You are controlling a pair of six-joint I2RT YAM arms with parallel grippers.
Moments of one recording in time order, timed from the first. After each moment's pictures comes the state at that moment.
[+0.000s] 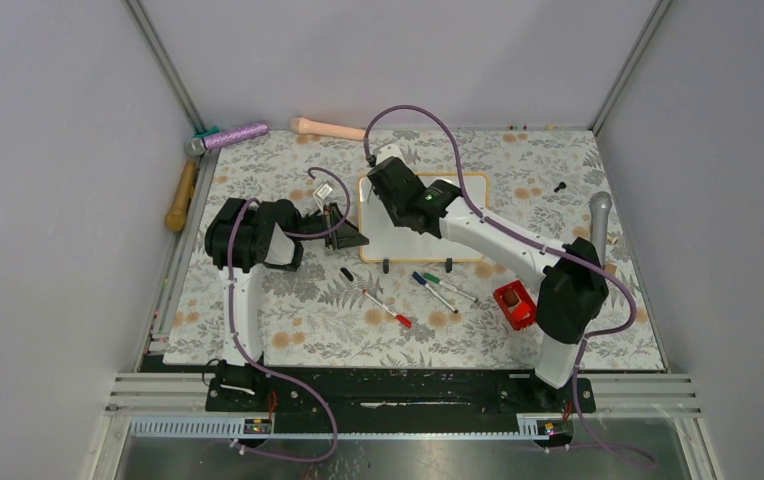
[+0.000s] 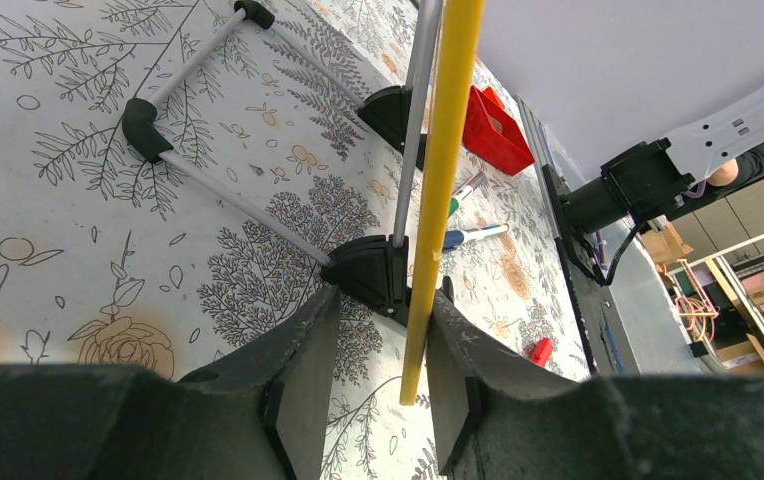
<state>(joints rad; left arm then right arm) -0.14 2.30 0.90 1.45 1.31 -0.80 0.84 1.80 1.60 -0.64 0.46 0.15</state>
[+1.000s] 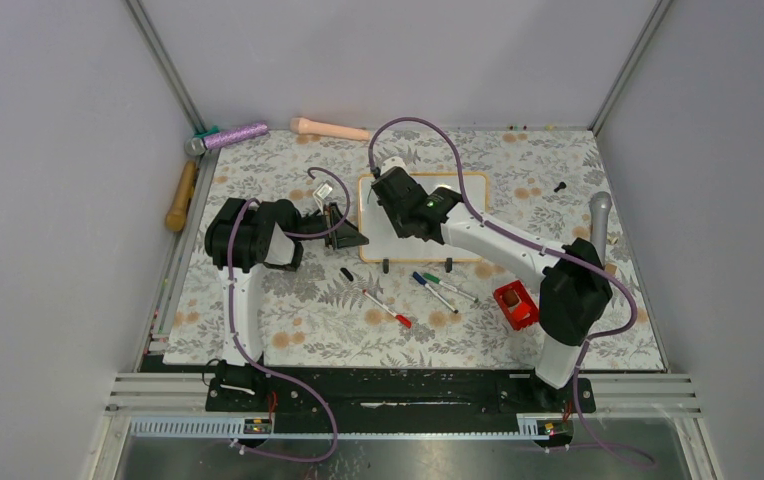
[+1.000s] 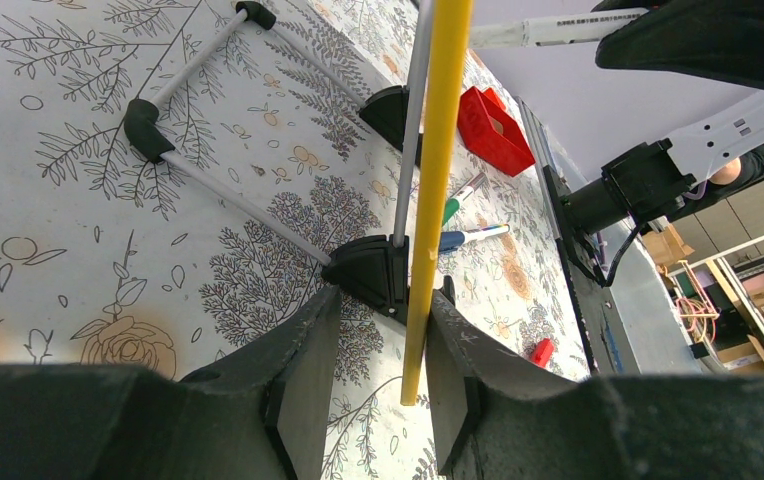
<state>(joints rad) -0.14 2.30 0.90 1.45 1.31 -0.80 0.83 1.79 1.52 -0.64 0.41 0.19</state>
